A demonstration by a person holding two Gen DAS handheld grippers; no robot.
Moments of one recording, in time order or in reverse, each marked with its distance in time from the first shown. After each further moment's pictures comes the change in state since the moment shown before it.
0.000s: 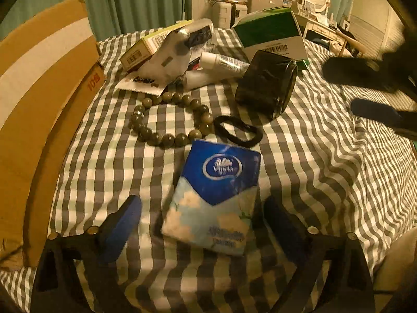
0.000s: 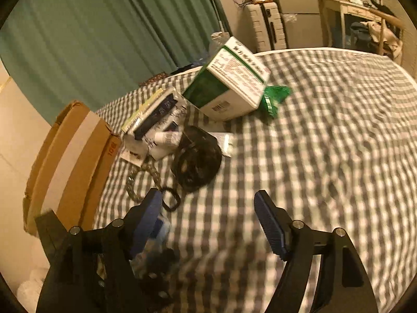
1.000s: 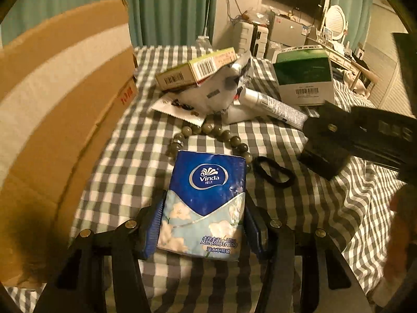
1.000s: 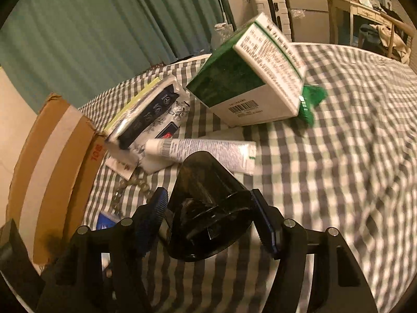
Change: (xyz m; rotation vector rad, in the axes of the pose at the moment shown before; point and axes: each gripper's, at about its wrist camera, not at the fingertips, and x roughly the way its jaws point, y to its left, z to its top) left arm -0.015 0.033 0.017 -0.124 -0.105 0.050; right arm 0.036 0.022 0.002 -0.051 0.036 -0.064
